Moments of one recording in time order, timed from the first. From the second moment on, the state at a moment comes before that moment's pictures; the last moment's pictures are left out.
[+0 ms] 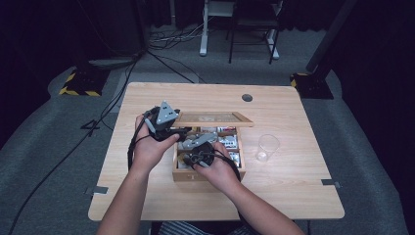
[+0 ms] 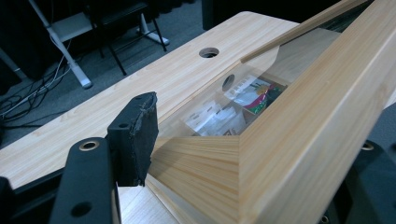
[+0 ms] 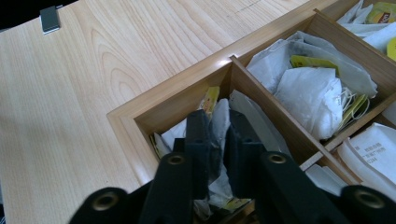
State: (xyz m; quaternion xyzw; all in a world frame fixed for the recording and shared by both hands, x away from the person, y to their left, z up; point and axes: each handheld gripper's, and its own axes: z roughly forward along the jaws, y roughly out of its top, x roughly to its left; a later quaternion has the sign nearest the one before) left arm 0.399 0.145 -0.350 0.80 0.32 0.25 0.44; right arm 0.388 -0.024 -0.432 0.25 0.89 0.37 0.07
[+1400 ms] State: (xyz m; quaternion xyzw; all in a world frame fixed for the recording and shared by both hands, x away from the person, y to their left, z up) left arm 0.399 0.144 -0.350 0.80 0.32 0.25 0.45; right arm 0.377 -0.075 -0.379 0.26 0.85 0.44 0.12
